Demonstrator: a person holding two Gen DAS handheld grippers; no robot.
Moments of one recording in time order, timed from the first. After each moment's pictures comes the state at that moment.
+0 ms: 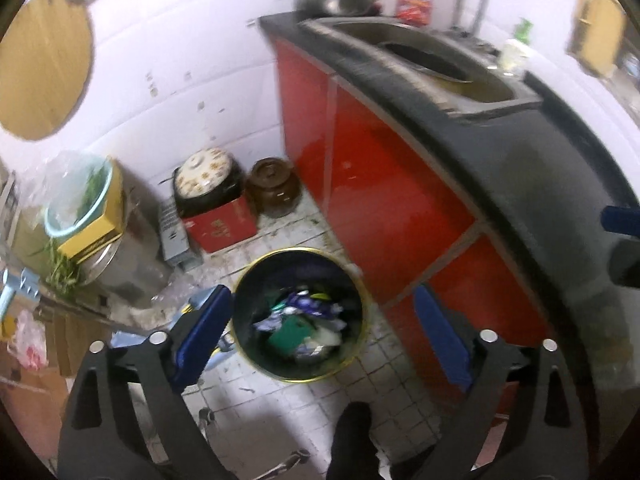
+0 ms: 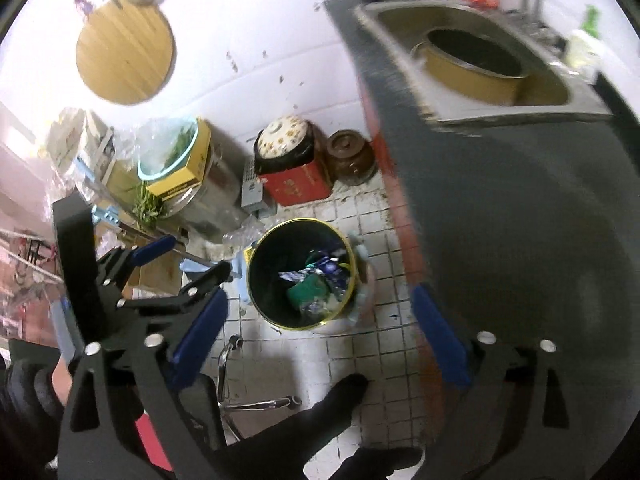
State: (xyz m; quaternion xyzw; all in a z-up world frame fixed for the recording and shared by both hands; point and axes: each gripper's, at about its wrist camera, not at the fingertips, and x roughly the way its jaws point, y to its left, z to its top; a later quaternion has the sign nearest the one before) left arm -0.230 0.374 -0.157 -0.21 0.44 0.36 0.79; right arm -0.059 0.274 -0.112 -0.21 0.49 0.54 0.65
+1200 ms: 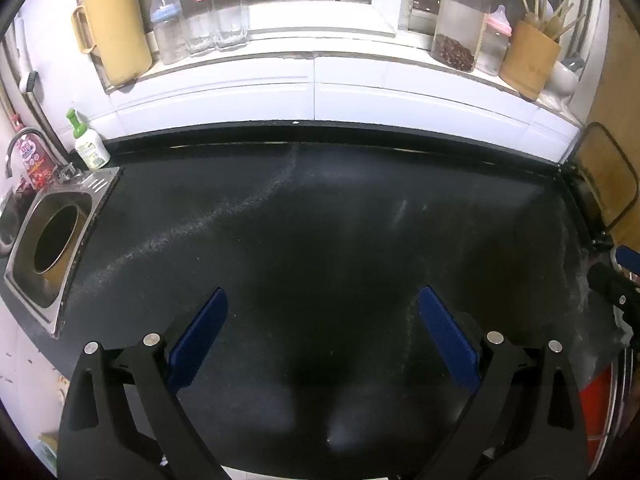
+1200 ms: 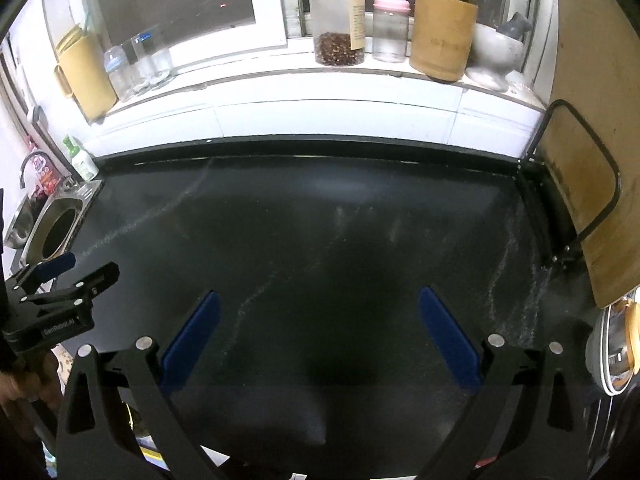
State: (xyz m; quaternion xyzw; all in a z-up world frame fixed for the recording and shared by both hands) left arm 0.046 -0.016 -0.038 0.03 0.47 -0.07 0.88; right arm 0.003 -0.261 -0.032 0.05 0.46 -0.02 0.88
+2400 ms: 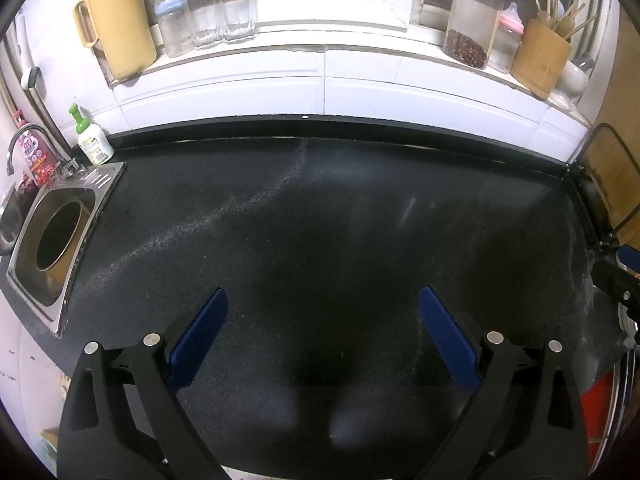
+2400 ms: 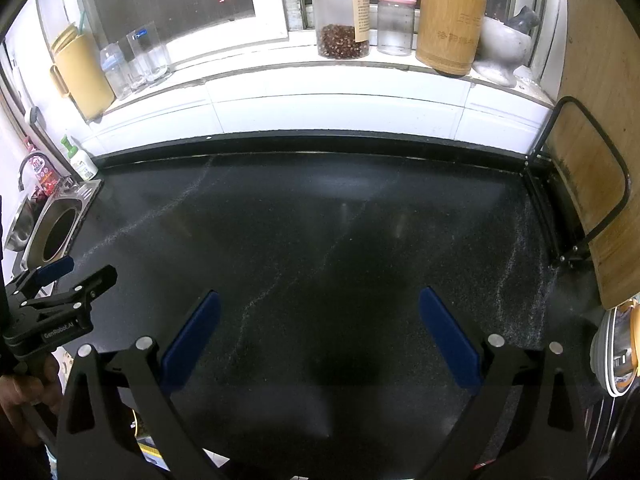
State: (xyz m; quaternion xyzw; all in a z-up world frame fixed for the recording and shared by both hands) left arm 0.055 -0.009 -0.044 0.03 0.48 -0.06 0.87; right arm 0.013 -0.256 -0.036 0.06 0.47 -0.02 0.88
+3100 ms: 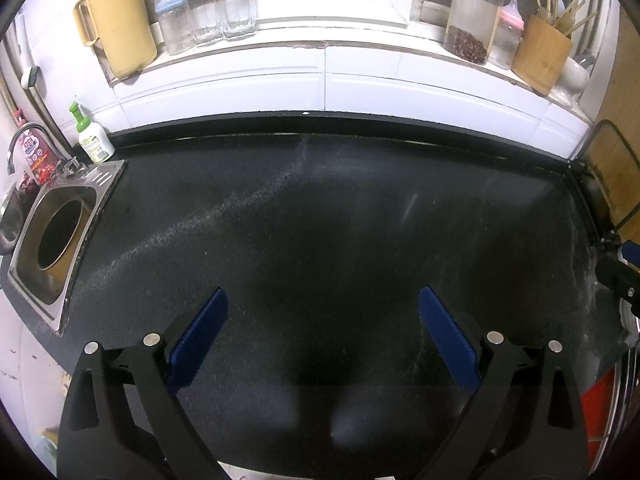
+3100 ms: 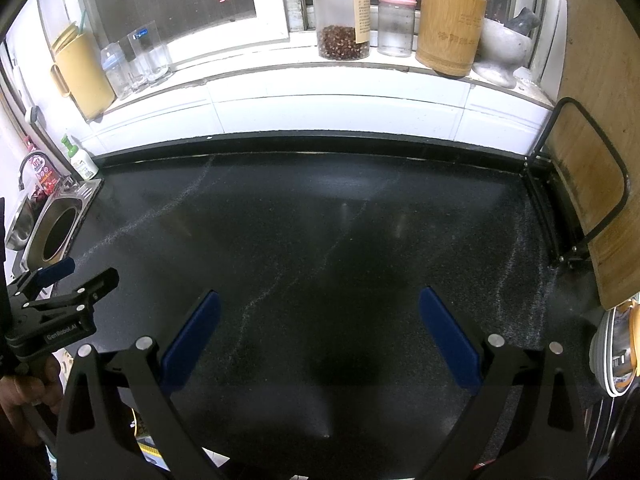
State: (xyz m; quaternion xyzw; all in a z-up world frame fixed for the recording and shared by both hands) left arm 0.055 -0.008 -0.046 0.03 0.49 -0.05 0.87; right arm 0.012 -0.255 -0.036 0.06 0.47 -0.02 0.88
